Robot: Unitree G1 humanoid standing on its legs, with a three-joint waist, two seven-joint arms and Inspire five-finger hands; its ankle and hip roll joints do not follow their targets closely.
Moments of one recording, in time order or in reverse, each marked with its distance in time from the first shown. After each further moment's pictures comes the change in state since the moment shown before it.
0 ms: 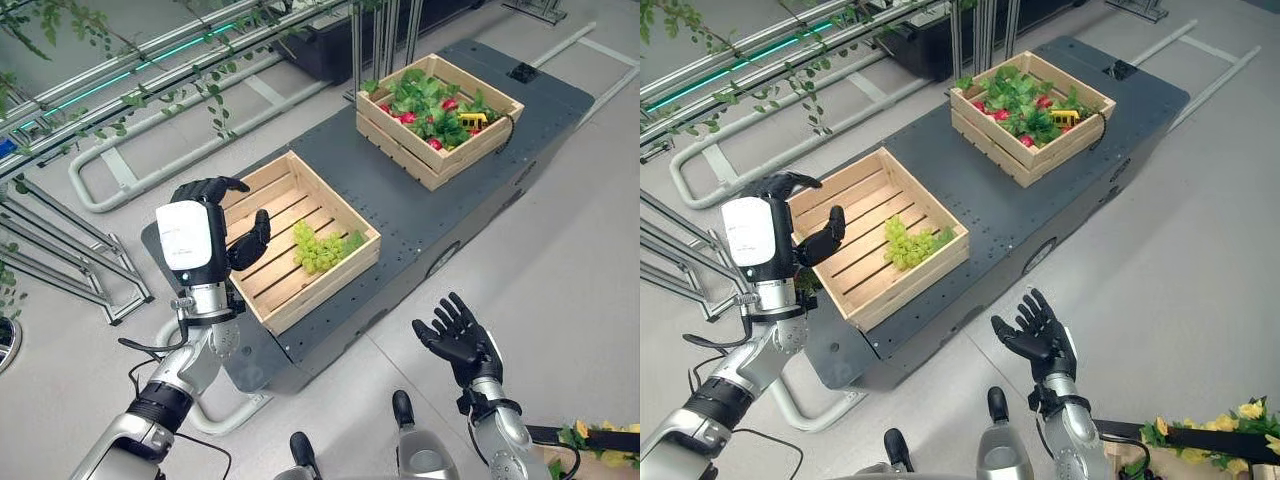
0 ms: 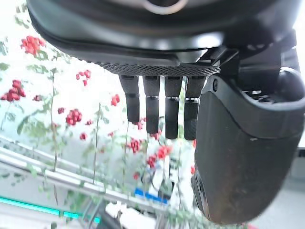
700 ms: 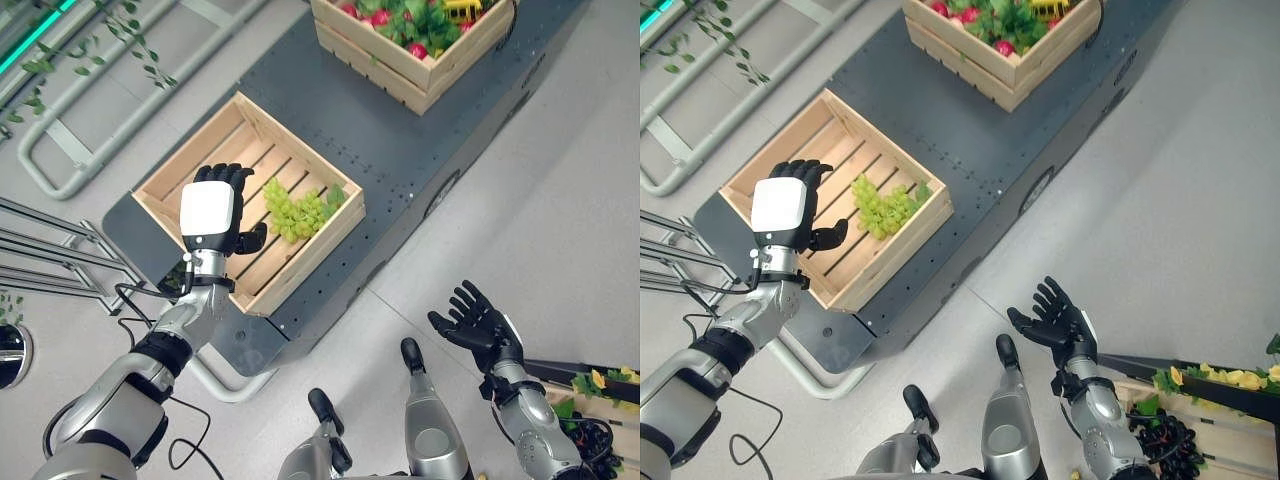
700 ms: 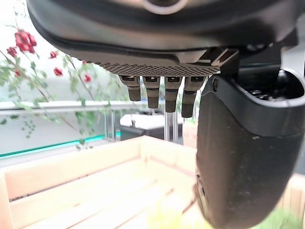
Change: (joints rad) left arm -0.391 0.068 -0.277 0.405 -0.039 0.126 -0.253; right arm -0.113 -0.136 0.003 0.074 0.041 0.021 0.057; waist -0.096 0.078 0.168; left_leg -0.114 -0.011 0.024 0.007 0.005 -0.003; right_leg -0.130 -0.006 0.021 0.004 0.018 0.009
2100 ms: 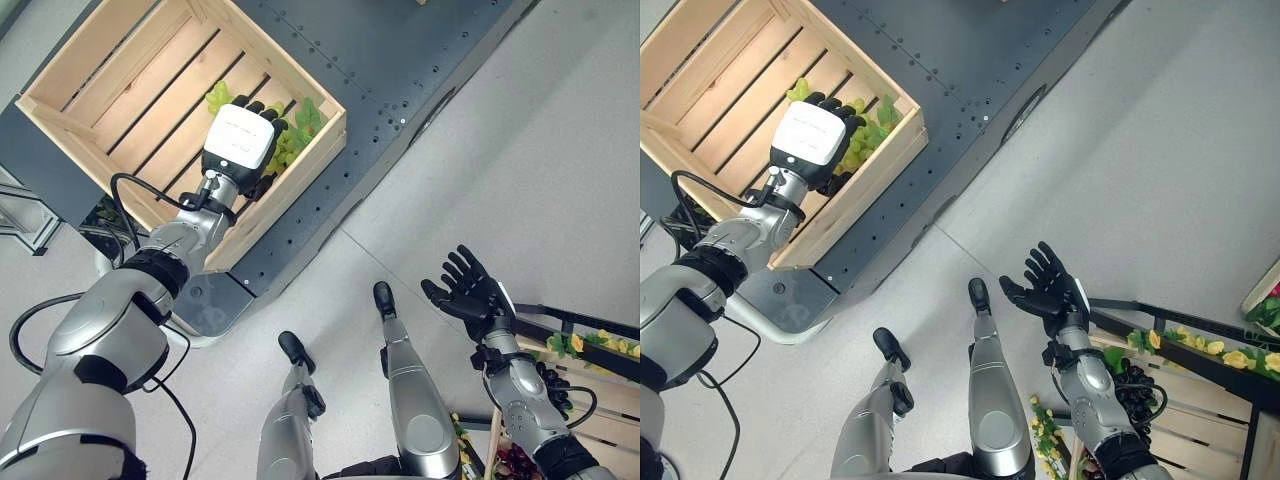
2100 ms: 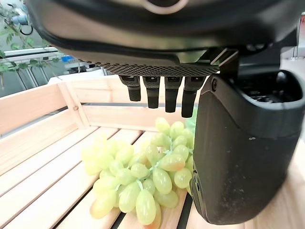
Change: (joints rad) left arm -0.408 0.033 -0.307 0.168 0.140 -0.054 -0.213; right arm -0.118 0.009 0.041 0.018 0.042 -0.081 0.001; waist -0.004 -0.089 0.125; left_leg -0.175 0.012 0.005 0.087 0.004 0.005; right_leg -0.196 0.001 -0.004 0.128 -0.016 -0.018
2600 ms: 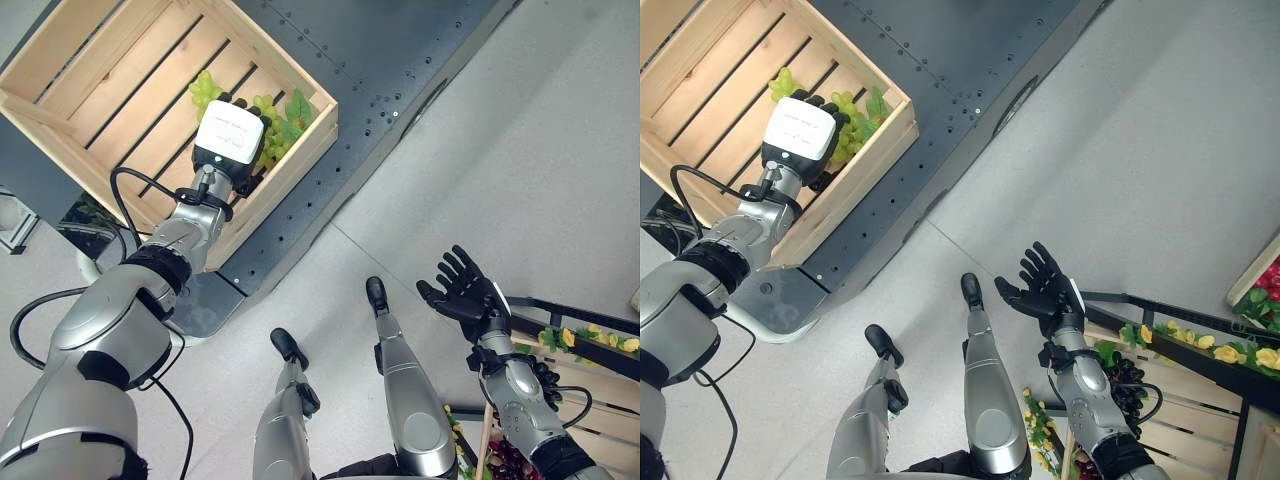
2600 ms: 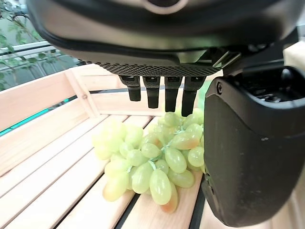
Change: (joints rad) left arm -0.026 -0.033 -0.034 0.042 0.000 0.156 -0.021; right arm -0.003 0.005 0.043 -0.006 0.008 -0.016 -0.001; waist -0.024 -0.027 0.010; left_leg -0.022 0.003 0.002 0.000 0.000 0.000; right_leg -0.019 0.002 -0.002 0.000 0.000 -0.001
